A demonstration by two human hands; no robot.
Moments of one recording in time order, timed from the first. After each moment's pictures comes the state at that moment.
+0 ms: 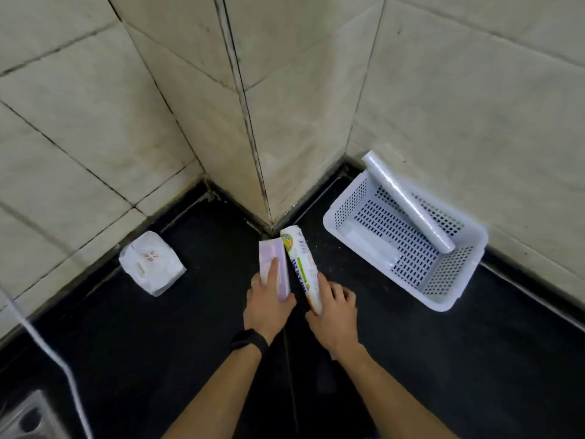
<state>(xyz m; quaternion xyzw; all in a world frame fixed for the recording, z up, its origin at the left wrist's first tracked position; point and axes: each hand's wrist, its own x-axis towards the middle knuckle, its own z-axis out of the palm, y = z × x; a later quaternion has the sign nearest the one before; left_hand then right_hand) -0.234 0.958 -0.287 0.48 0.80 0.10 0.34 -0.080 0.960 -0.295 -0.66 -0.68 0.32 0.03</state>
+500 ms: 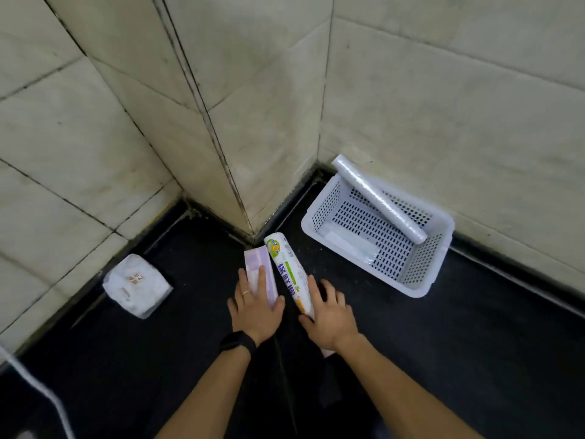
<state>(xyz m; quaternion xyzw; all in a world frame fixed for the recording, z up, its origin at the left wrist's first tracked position) -0.232 0.958 -0.289 0.56 0.78 0.02 0.27 -0.058 0.961 -0.286 -0.63 -0.71 0.30 -0.06</state>
